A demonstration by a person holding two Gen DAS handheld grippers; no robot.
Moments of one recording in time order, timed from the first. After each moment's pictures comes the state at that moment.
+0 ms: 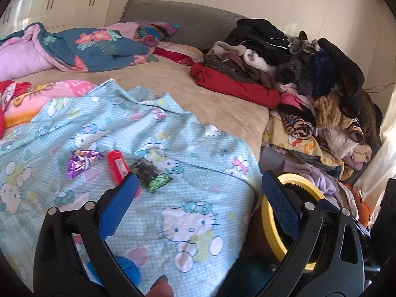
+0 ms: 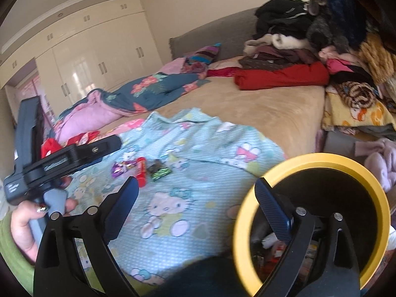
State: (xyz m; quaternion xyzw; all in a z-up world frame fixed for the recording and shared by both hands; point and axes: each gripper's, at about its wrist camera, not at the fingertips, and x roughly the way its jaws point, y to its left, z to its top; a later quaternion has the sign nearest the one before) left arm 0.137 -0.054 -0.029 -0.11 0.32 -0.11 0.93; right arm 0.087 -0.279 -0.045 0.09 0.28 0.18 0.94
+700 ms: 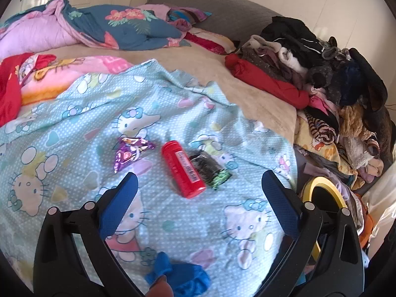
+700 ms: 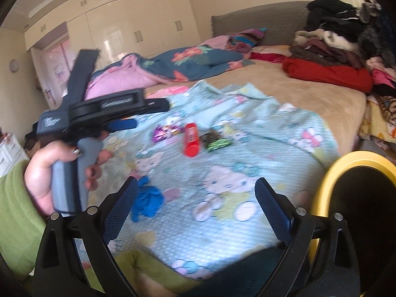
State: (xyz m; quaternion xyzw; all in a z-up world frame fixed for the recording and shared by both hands) left arm 0.160 0.034 -0.056 -0.15 0.37 -0.06 0.91; right arm 0.075 -0.177 -0.074 0.02 0.33 0.29 0.90
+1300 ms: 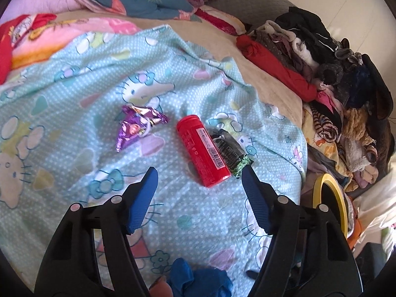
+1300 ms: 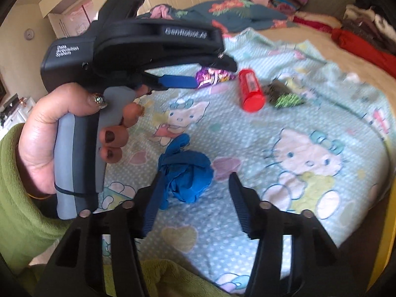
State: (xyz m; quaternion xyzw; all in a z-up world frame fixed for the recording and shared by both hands) left arm 0.186 0.058 -0.104 -0.20 0.43 -0.08 0.88; right arm 0.103 -0.098 -0.133 -0.03 0.44 0.37 0.82
